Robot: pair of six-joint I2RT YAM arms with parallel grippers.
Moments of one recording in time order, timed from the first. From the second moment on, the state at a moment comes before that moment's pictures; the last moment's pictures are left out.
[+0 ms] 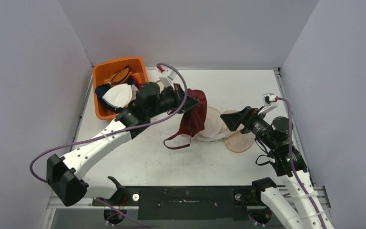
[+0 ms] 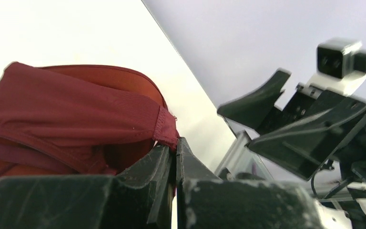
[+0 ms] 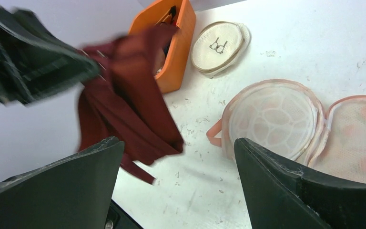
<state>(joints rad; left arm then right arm) -0.77 1.32 1.17 0.00 0.23 -0.70 0.27 0.62 0.76 -0.26 -0.36 0.60</state>
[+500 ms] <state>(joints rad) -0.27 1.36 1.63 -0.58 0.23 -0.32 0.31 0.59 0.60 -0.24 -0.36 0.63</state>
